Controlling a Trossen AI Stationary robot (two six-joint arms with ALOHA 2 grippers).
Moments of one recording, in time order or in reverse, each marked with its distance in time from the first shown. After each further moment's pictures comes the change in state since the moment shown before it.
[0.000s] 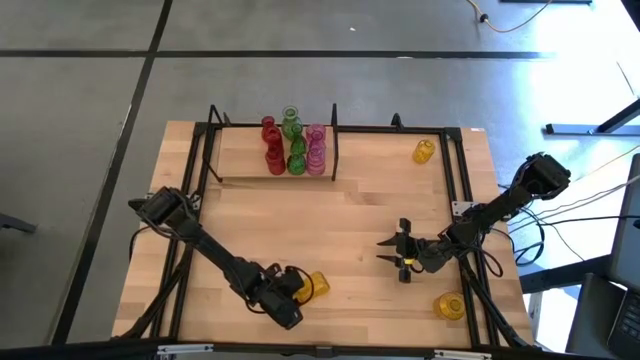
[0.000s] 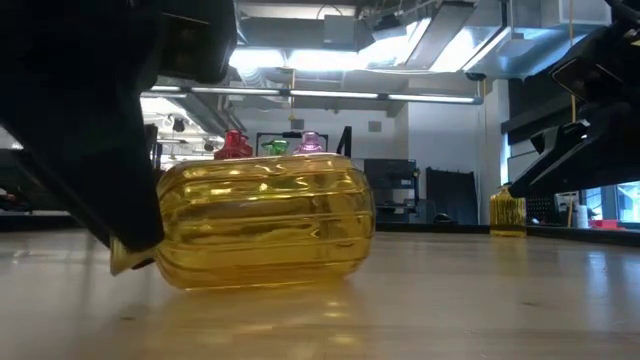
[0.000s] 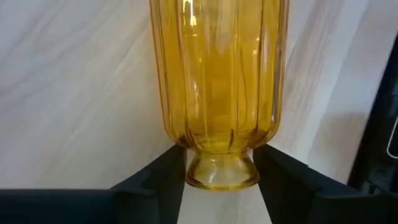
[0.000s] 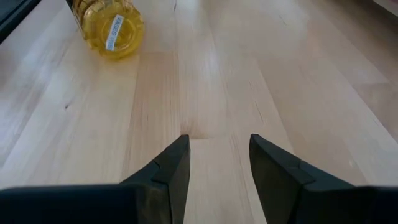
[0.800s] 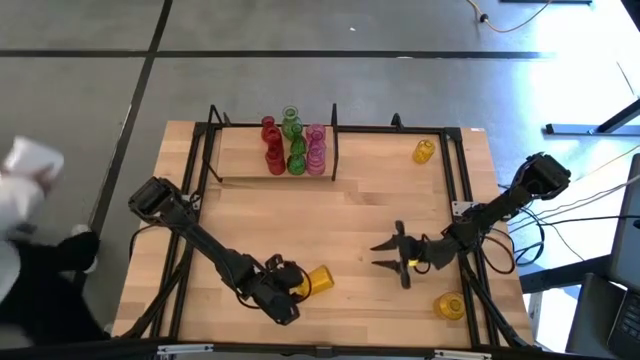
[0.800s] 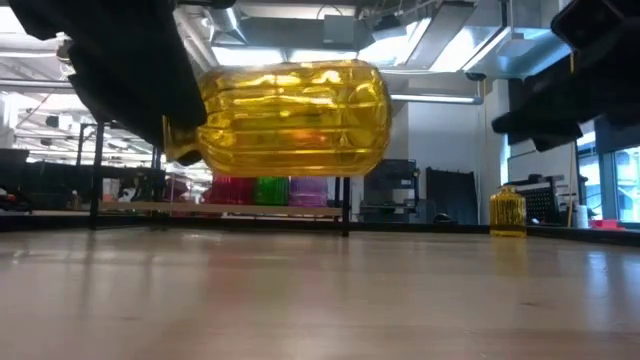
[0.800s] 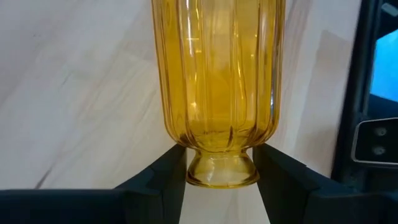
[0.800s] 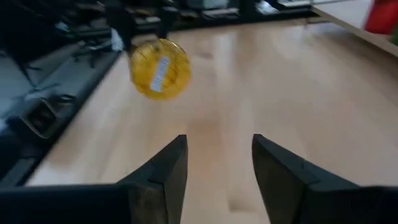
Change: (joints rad) left arm 0.008 -0.119 0.000 -0.049 -0.096 0.167; right arm -0.002 0.000 0.000 0.301 -0.065 -0.096
